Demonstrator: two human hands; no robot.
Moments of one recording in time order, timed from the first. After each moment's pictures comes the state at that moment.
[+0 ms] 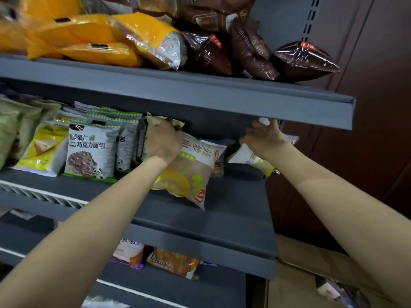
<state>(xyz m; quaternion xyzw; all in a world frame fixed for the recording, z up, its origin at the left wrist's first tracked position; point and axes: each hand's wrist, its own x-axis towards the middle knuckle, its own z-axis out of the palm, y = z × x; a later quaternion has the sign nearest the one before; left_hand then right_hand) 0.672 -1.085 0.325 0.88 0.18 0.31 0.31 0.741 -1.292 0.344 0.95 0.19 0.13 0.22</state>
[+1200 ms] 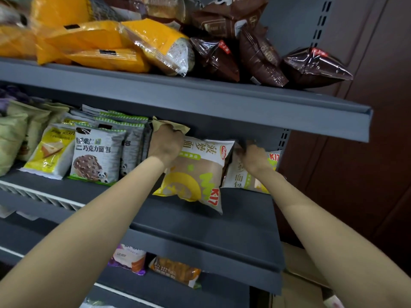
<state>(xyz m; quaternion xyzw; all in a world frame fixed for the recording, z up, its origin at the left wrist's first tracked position) 0.686 -1.065 0.322 0.84 0.16 0.28 0.44 0.773 -1.263 0.288 0.95 0.12 0.15 -0.26</state>
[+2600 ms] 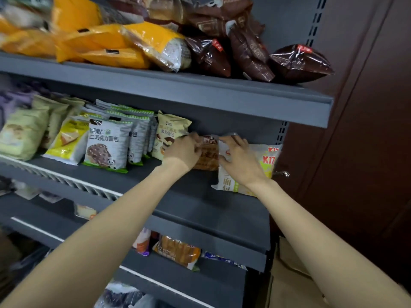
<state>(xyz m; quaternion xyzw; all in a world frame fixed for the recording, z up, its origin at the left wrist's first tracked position) 0.661 -1.108 0.297 0.95 0.07 0.23 0.20 0.687 -1.269 0.295 0.90 0.32 0.19 -0.23</state>
